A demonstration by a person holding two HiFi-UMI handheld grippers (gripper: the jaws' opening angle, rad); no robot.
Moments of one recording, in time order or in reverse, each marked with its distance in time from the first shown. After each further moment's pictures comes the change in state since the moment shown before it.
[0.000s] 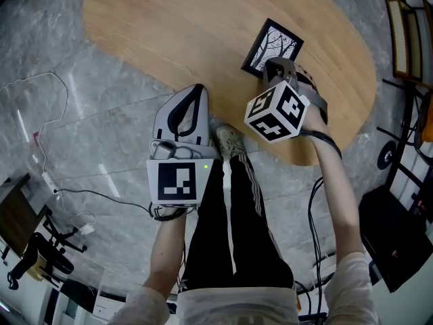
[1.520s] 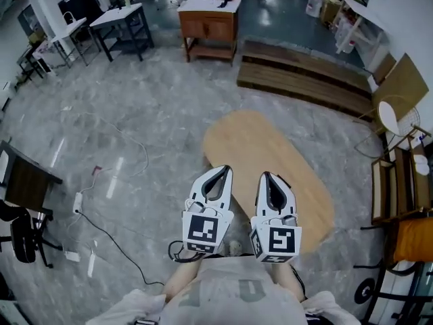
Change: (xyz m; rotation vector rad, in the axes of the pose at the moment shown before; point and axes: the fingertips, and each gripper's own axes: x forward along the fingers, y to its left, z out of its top) left arm -0.317 -0.031 0.335 0.144 -0.386 0.285; right arm -0.563 -0.037 0.185 0.624 -1.144 -0.110
